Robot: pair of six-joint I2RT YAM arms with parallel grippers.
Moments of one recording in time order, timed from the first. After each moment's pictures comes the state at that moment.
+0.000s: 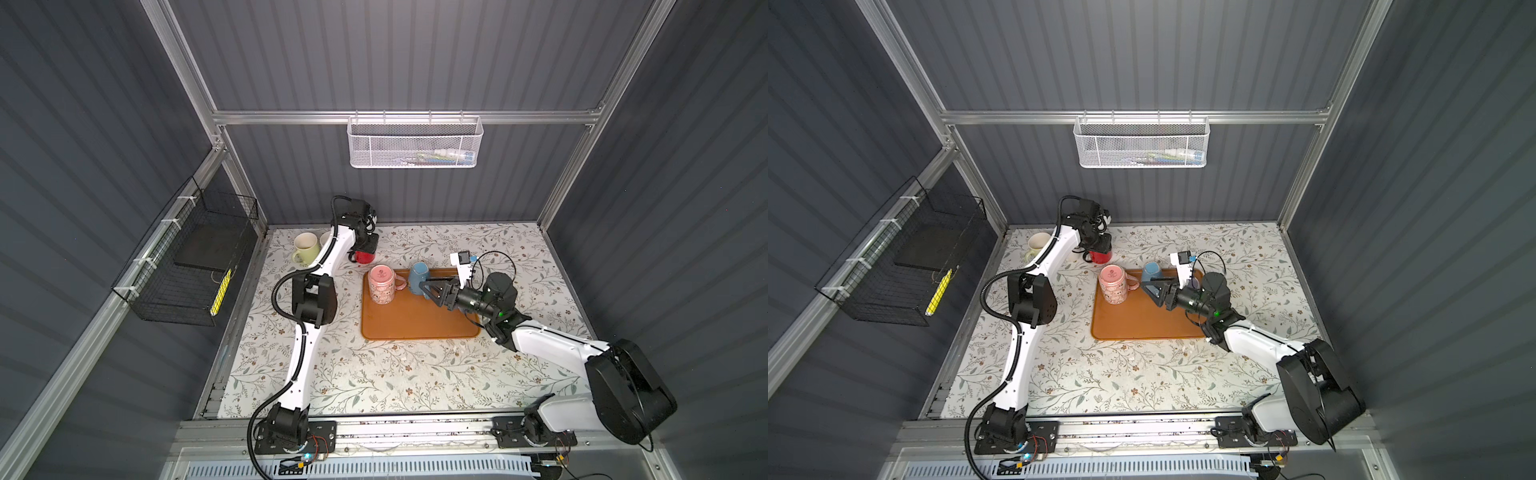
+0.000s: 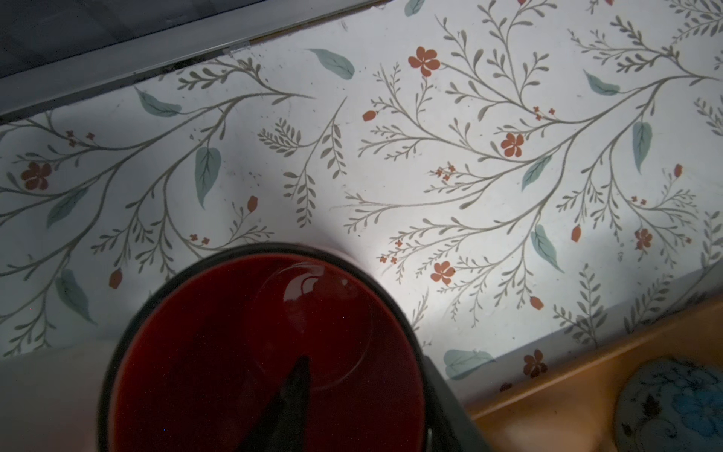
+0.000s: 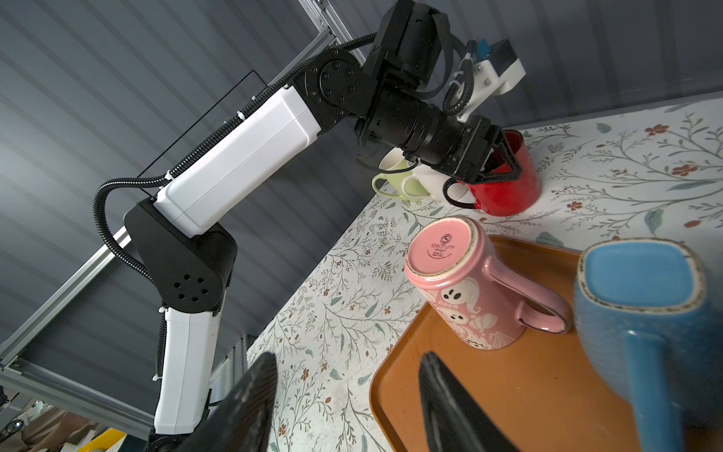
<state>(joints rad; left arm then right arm) -0.31 2.56 2.50 -0.98 0.09 0.04 0.48 1.38 0.61 0.71 -0.62 0.63</state>
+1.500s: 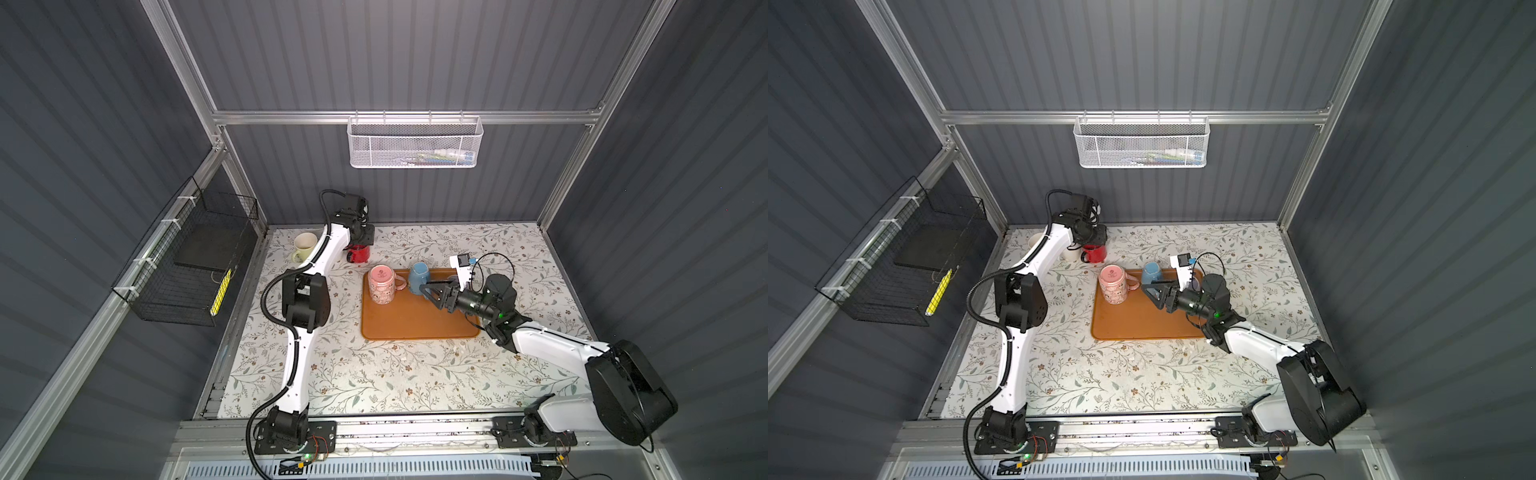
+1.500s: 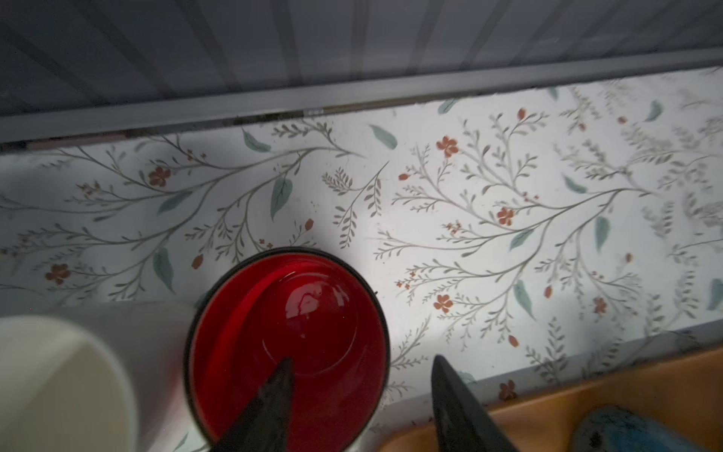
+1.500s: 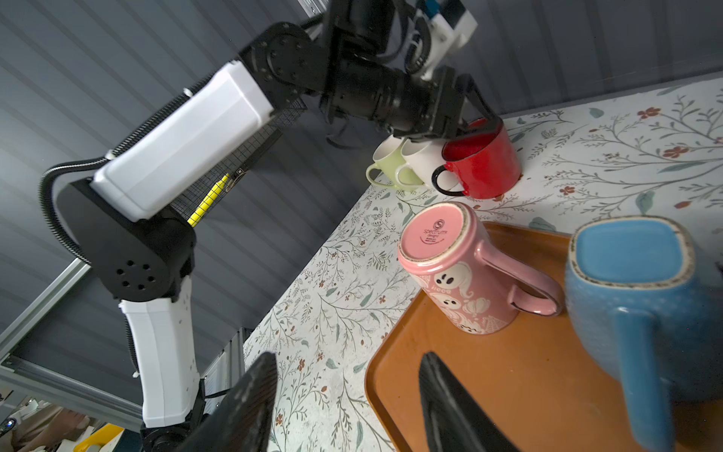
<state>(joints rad) -0.30 2.35 2.29 -0.81 0.03 -0.11 0.48 1.36 0.60 0.66 -0.61 0.60</state>
